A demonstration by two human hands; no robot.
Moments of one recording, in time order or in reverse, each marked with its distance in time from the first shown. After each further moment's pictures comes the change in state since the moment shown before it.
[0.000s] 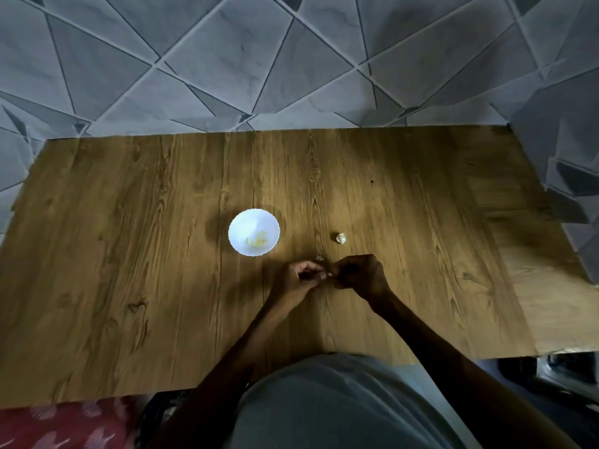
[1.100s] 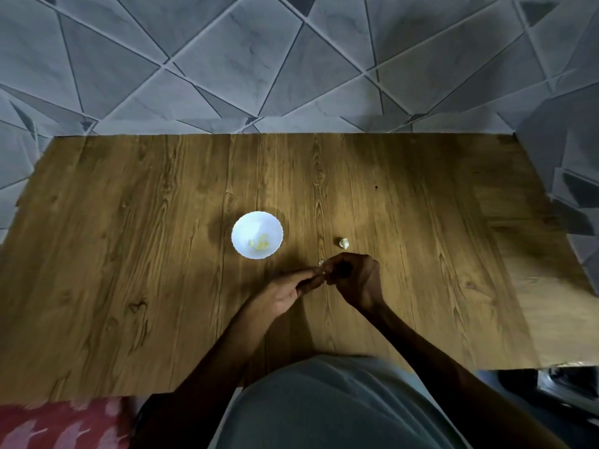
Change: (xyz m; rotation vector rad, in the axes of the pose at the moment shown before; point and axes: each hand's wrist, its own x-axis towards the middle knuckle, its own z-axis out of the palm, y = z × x) left_hand 0.000 0.024 -0.021 -0.806 -0.076 -0.490; right_hand -0.002 -0.022 0.016 -0.225 0.137 -0.402
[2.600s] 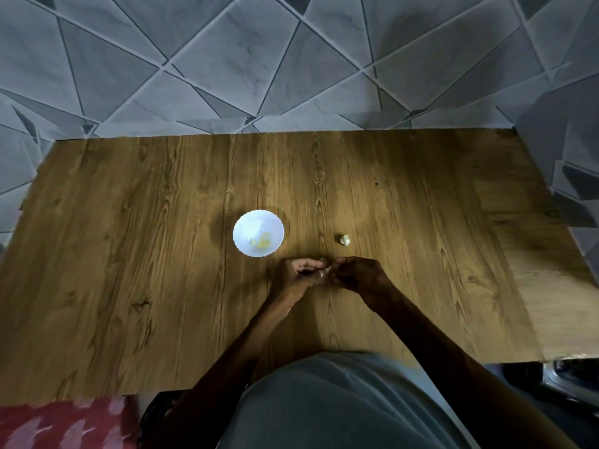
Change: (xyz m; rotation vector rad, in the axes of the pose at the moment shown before) left_hand 0.007 -0.017 -0.002 0.582 0.086 0.475; right_hand 0.001 0.019 -0.004 0.811 -0.070 0.711
